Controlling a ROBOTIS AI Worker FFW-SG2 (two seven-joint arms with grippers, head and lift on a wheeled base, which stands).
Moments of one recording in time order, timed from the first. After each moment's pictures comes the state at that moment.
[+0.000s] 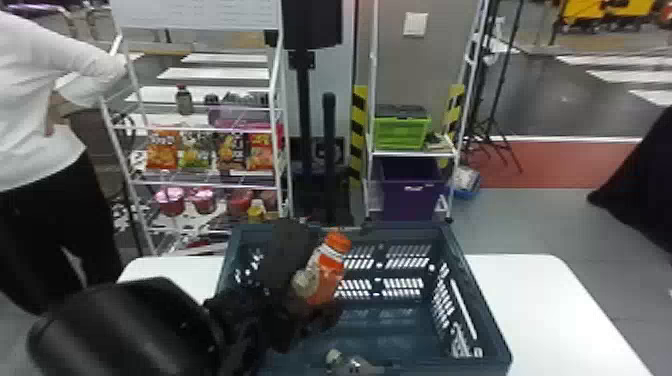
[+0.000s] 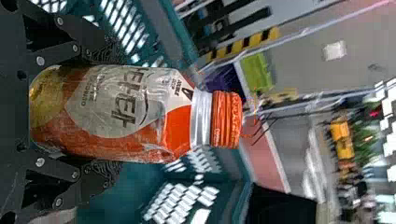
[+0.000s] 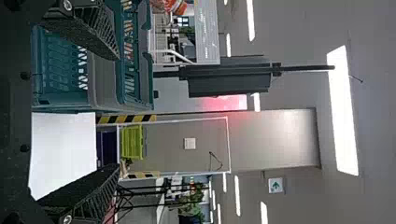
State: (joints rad) left arm -0.21 0.33 -0.45 -2.15 0.32 1.22 0.05; right arm 1.02 0.00 -0.08 -1.88 -0.21 -0.87 0.28
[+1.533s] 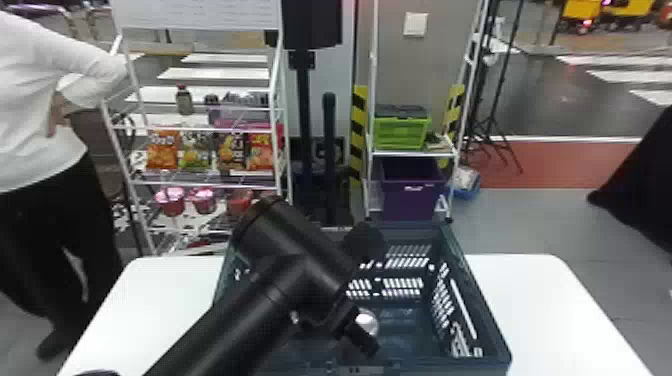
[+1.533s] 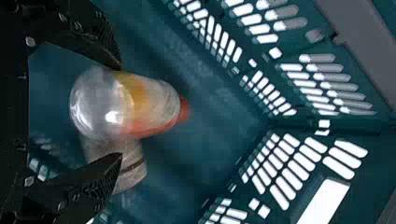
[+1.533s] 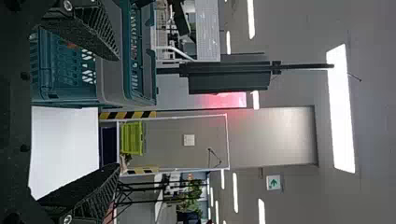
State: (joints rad) left arm -0.66 0.04 -0.70 -1.38 0.01 1.44 -0.43; right arm 1.01 0.00 -0.09 -1.82 -0.22 -0.93 0.29
